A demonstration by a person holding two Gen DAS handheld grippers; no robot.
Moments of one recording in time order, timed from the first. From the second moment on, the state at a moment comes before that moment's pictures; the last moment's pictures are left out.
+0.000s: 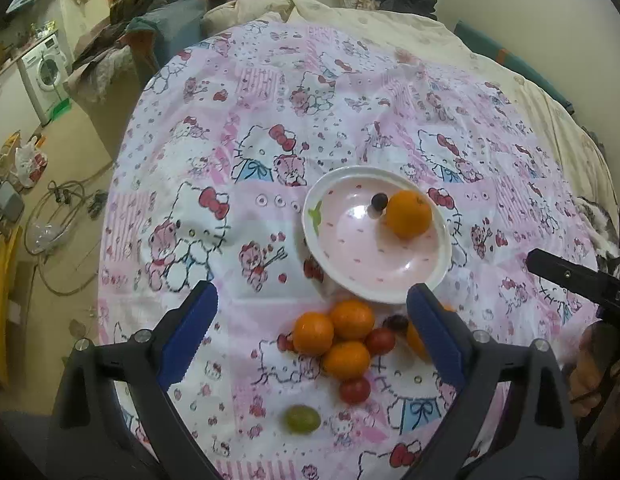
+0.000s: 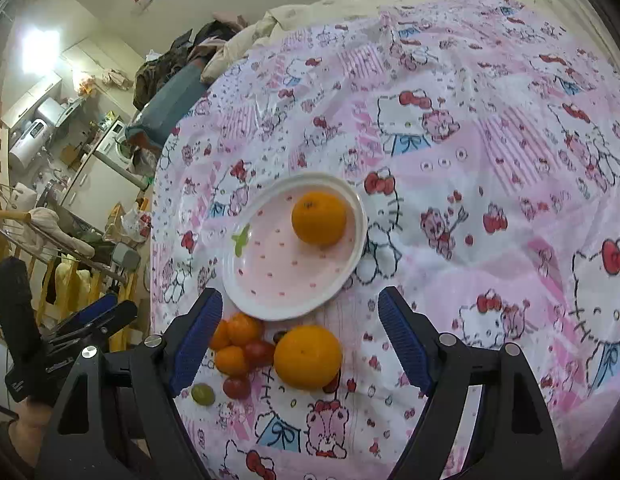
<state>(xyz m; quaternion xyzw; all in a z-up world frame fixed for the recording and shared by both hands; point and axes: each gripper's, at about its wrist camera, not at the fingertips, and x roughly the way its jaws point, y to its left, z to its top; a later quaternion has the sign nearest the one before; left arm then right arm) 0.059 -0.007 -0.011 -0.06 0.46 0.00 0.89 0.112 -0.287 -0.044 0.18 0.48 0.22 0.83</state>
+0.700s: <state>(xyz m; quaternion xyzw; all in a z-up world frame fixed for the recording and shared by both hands) 0.062 0.008 -0.029 -0.09 0.47 0.04 0.88 0.115 -0.270 -0.095 0.19 0.55 0.20 0.78</state>
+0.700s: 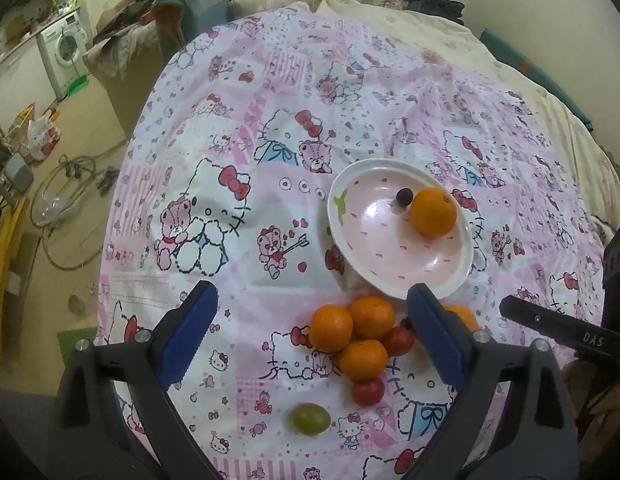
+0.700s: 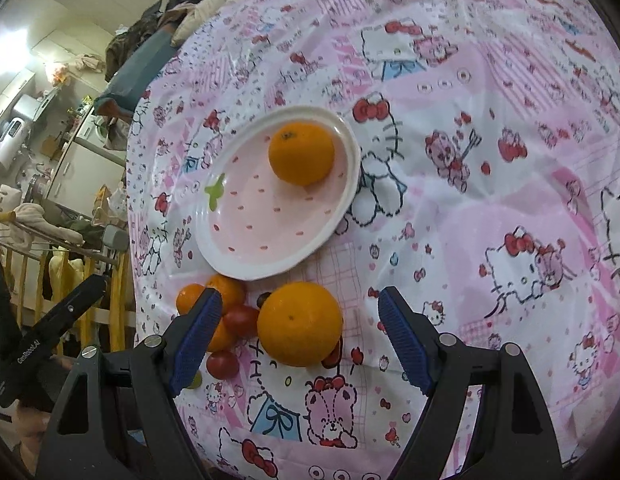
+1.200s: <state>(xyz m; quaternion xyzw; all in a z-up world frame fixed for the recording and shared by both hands) 0.063 0.029 -0.036 -0.11 0.49 0.06 0.86 0.116 -0.217 -0.142 0.11 0.63 0.21 0.74</state>
